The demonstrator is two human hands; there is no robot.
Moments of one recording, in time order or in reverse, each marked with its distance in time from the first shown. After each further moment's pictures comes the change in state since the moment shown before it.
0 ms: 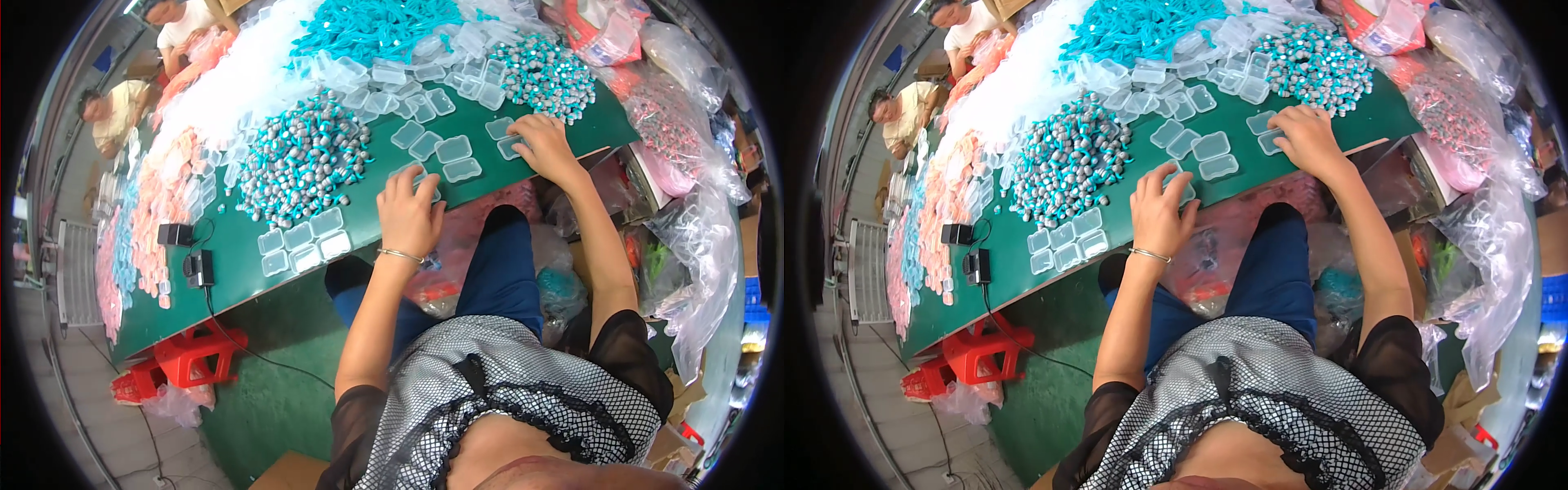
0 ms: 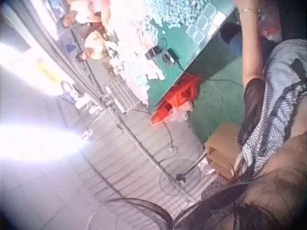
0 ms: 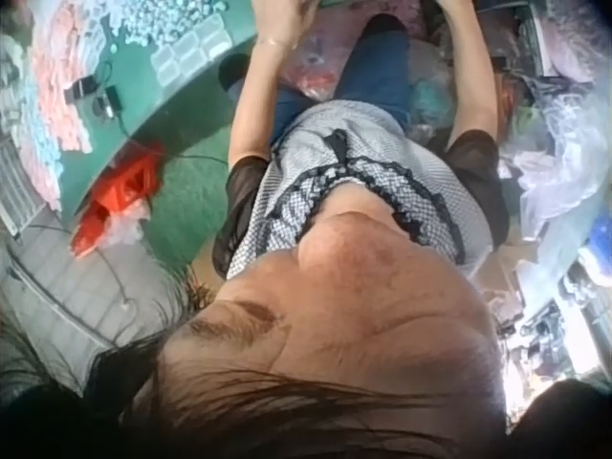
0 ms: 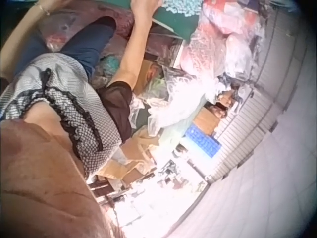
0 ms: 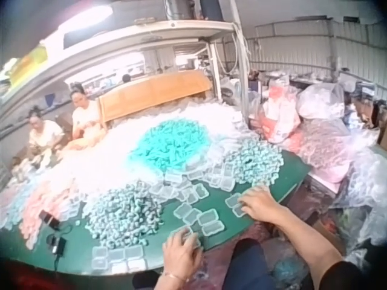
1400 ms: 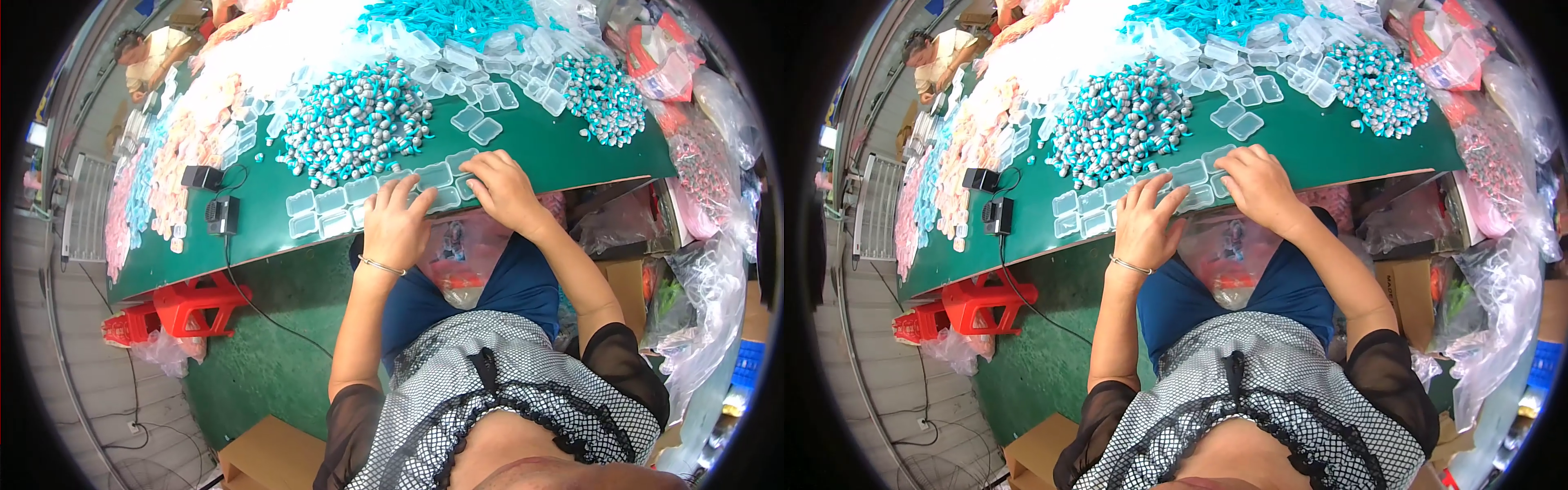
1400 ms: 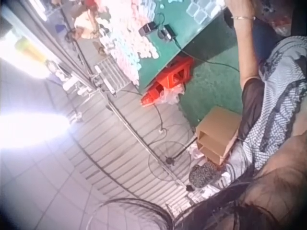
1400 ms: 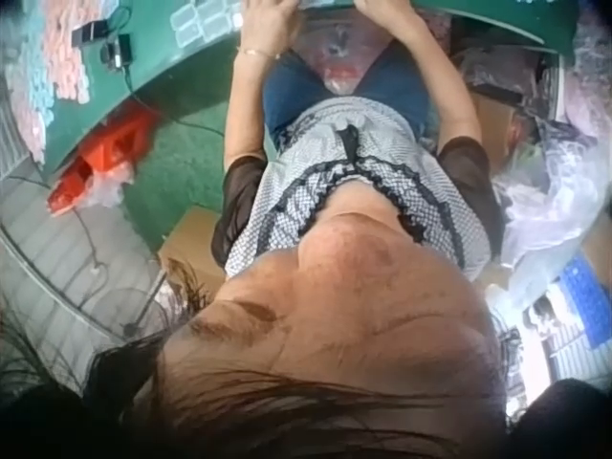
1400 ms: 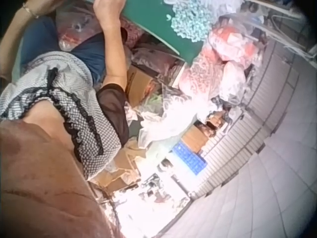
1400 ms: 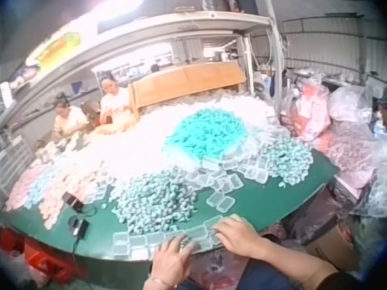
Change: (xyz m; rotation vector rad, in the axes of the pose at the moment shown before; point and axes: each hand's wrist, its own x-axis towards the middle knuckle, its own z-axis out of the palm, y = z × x) left_hand -0.056 -0.040 -0.077 0.206 -0.142 -0.088; right_hand 0.018 -0.154 0.049 0.422 0.018 -0.163
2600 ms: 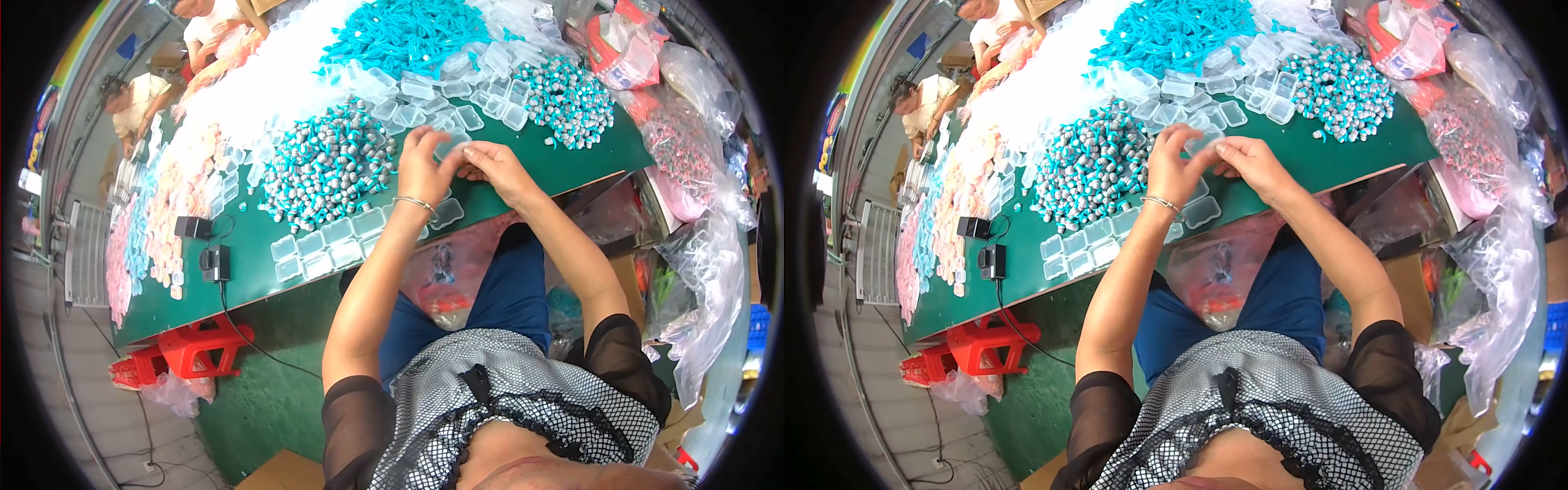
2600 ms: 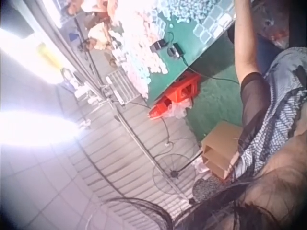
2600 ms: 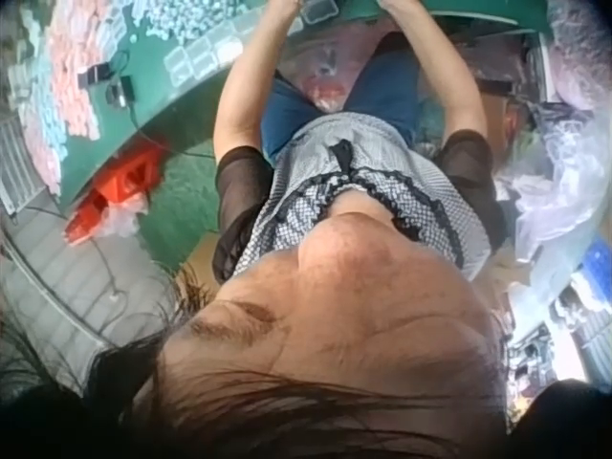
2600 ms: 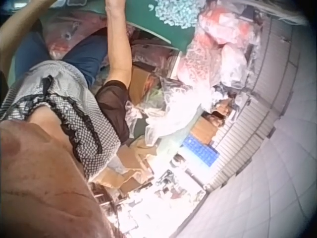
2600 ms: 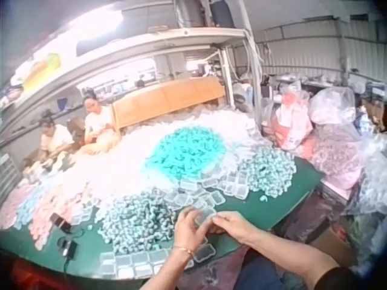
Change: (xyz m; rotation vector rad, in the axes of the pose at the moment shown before) left_hand 0.138 0.030 0.068 -0.613 0.252 -0.125; right_hand 0.025 0.064 -0.030 1.117 -0.002 0.630
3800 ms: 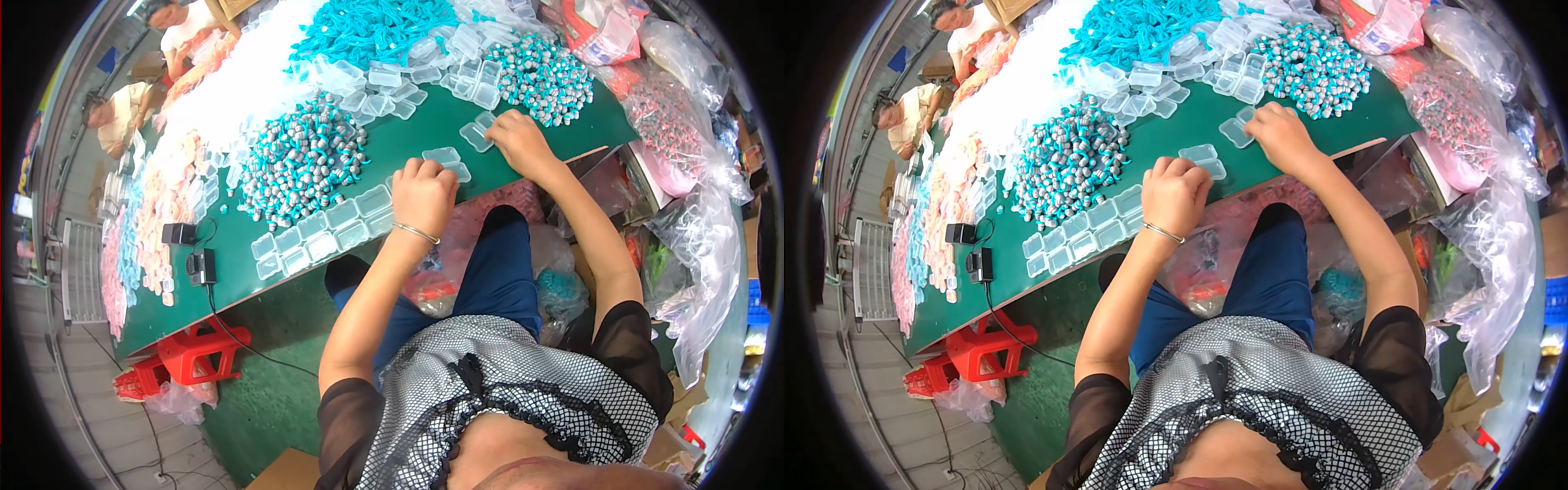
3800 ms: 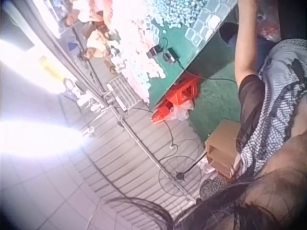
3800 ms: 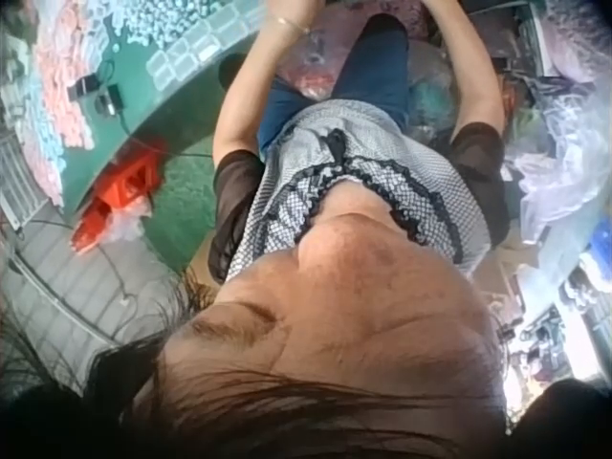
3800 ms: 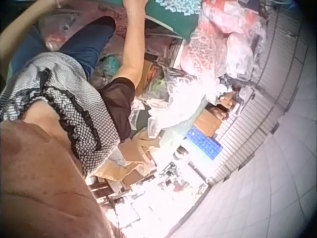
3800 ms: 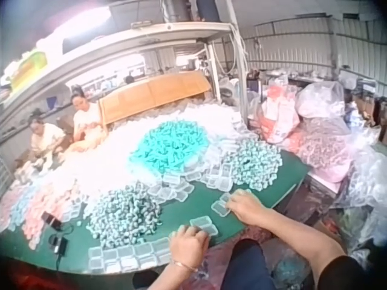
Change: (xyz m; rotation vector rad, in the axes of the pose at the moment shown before) left_hand -0.054 0.039 0.011 0.417 -0.117 0.343; right_hand -0.027 -0.006 -0.091 -1.395 0.071 -0.613
